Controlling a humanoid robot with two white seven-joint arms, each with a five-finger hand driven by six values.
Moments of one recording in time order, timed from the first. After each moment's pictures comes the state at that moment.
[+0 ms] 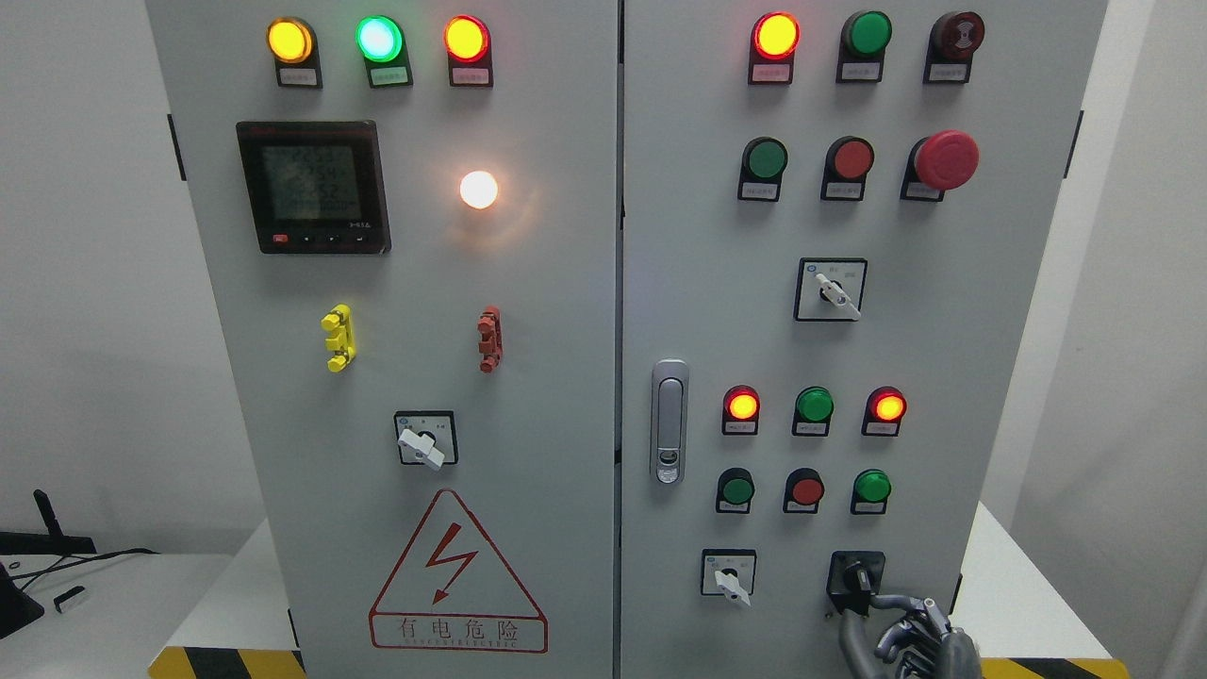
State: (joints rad) left arm -0.04 -0.09 0.10 0.08 0.00 -0.16 0.06; right arm -0.18 0.10 -0.05 -1.57 0.23 -0.06 -0.27
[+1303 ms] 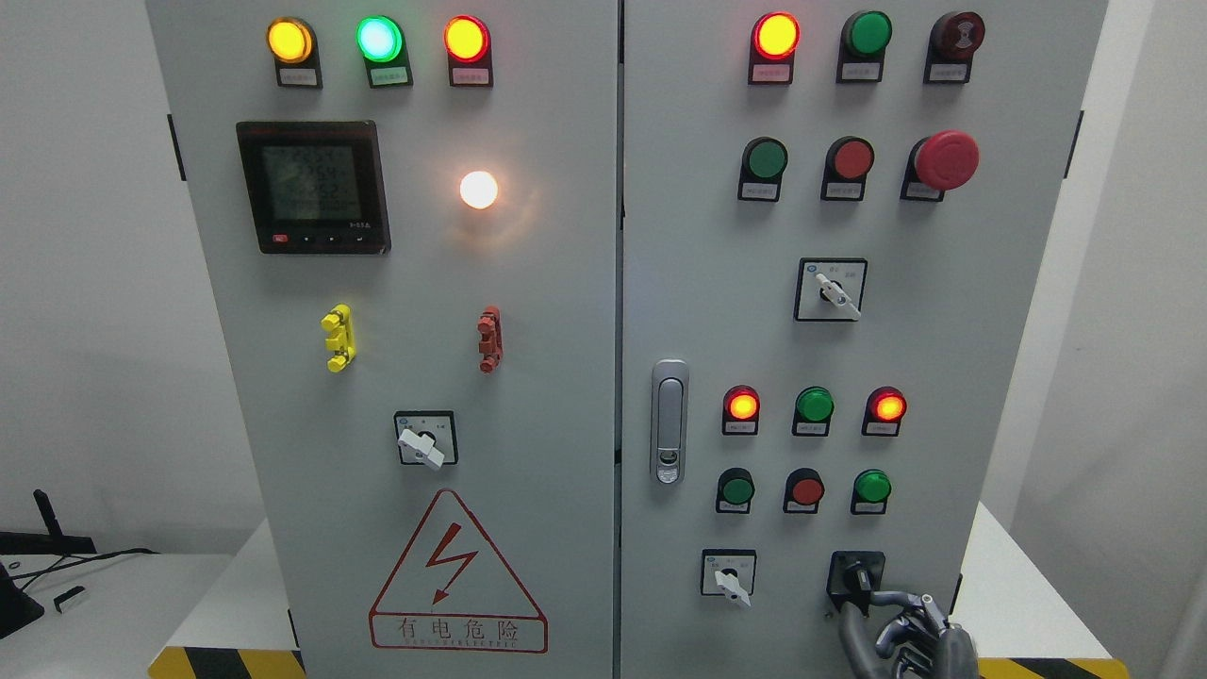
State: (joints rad) left arm -0.04 -0.09 0.10 0.08 0.00 -0.16 0.06; right arm -0.19 0.10 -0.05 -1.56 0.21 -0.05 -0.27
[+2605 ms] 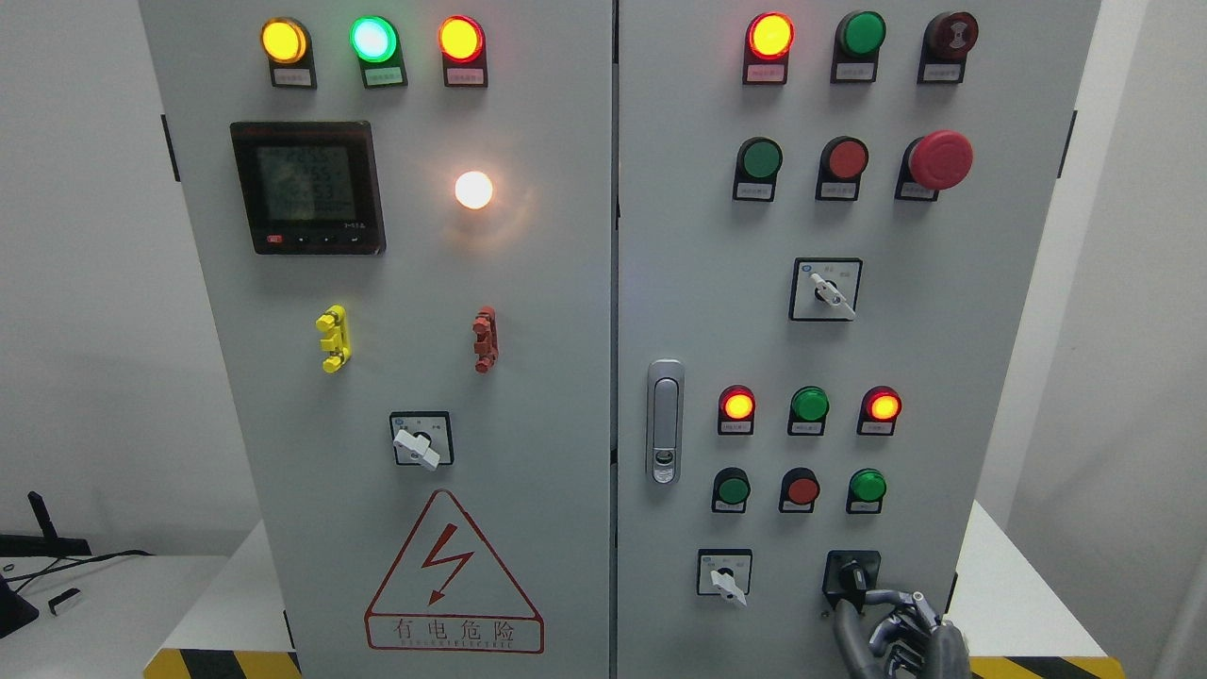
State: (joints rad) left arm -0.04 -0.09 0.10 0.08 0.00 -0.16 0.06; right arm -0.19 0.10 -0.04 -1.56 0.21 -0.04 -0.27
